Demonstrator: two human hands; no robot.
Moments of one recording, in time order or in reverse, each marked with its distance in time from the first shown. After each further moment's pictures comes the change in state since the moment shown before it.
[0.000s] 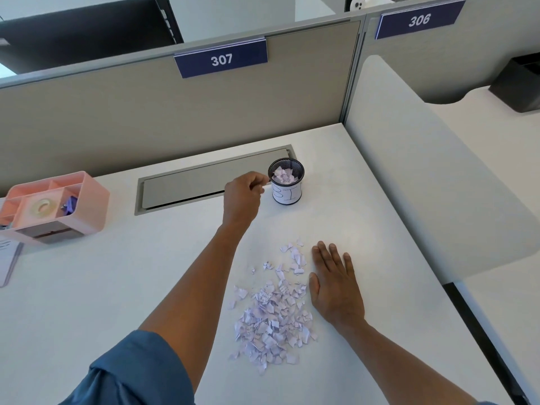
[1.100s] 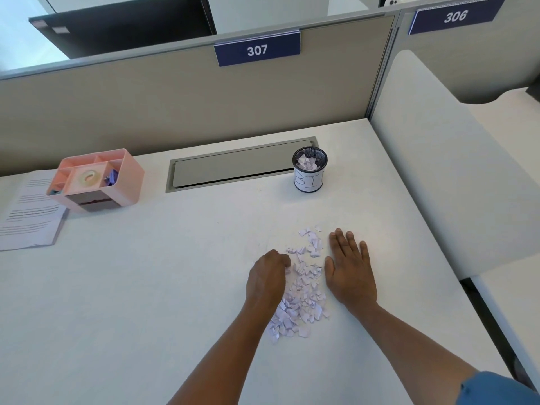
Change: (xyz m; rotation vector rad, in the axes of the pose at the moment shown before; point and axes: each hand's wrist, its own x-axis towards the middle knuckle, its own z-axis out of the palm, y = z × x) left_hand -0.180 -0.053 0.011 0.522 -0.312 -0.152; right_hand -0.002 -0.004 -0.004 -0.011 0.018 -0.010
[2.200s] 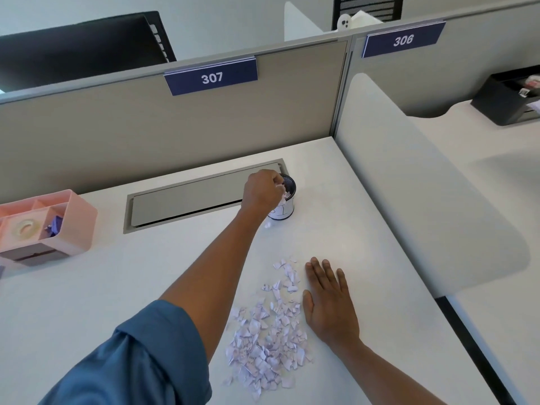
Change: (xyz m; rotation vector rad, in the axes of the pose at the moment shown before) left_hand 0.199 0.114 -0.102 -0.236 0.125 0.130; right_hand 0.001 0.001 0.001 0.043 -0.011 0.010
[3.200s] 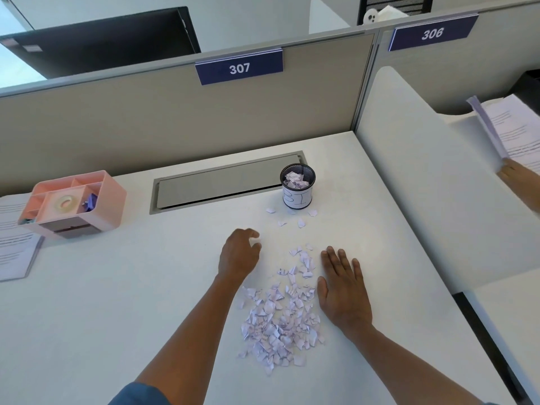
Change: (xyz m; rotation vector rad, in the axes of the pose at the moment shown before) left_hand -0.123 -0.137 0.013 0.101 -0.031 -0.166; right_hand 0.001 0.002 0.001 -0.048 0.008 0.004
